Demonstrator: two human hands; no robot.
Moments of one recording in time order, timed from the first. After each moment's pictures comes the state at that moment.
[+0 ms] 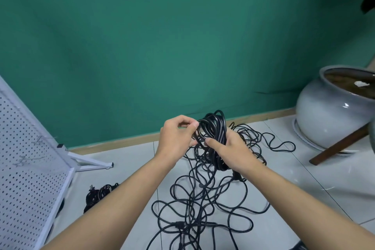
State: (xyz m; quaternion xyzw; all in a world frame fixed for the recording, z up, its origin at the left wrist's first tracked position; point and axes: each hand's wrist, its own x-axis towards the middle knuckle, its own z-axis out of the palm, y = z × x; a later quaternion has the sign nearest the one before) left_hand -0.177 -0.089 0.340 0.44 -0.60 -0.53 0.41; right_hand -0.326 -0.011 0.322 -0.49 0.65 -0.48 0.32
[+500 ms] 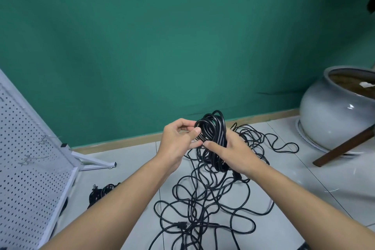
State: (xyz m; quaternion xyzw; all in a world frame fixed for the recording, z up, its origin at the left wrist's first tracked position) left_hand -0.172 -0.093 0.335 0.40 -0.54 -0.63 0.40; right_hand -0.326 -0.010 0.326 -0.53 0.60 -0.48 0.36
